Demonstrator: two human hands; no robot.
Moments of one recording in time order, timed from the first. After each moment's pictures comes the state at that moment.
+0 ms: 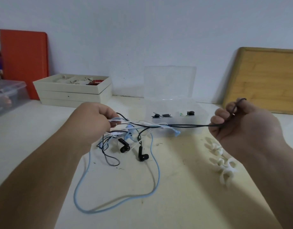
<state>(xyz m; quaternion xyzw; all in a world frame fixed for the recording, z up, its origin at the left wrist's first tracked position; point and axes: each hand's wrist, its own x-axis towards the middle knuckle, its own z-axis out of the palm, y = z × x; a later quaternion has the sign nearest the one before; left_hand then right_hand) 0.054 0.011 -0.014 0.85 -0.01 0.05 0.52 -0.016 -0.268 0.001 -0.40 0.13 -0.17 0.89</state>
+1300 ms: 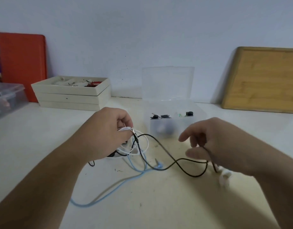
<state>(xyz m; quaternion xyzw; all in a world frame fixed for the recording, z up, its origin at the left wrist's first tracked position) 0.036 -0.004 -0.011 0.91 -0.20 0.06 0.35 -0.041 -0.253 0.005 -0.97 -0.03 0.00 0.25</state>
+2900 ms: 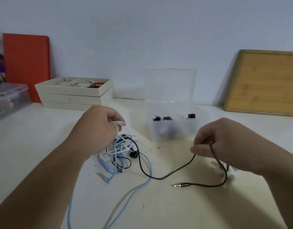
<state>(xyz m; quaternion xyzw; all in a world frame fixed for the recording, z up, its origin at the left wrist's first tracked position) 0.041 0.004 -0.009 0.91 -0.07 0.10 0.41 -0.034 -0.269 0.007 -0.96 0.01 -0.05 0.26</state>
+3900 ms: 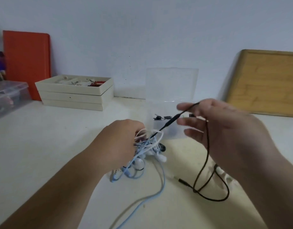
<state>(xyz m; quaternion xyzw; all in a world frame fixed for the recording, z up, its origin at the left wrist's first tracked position) 0.031 -0.020 -0.024 0.95 -0.24 0.05 0.19 -0.041 -0.221 0.013 -0.59 -0.05 -0.08 0.80</state>
